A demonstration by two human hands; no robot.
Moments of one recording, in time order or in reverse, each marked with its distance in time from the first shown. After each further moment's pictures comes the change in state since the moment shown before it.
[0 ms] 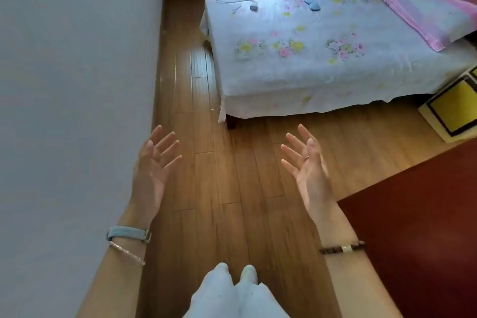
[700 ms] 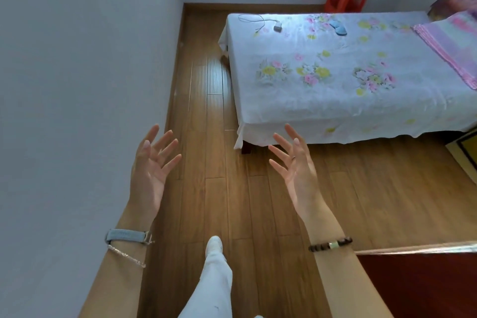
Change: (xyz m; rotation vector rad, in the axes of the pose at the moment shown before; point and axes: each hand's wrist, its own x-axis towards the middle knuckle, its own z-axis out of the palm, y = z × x) left_hand 0.178 0.023 -0.050 -0.028 0.054 0.076; right_hand 0.165 -0.013 0.141 -0.016 -0.127 0.003
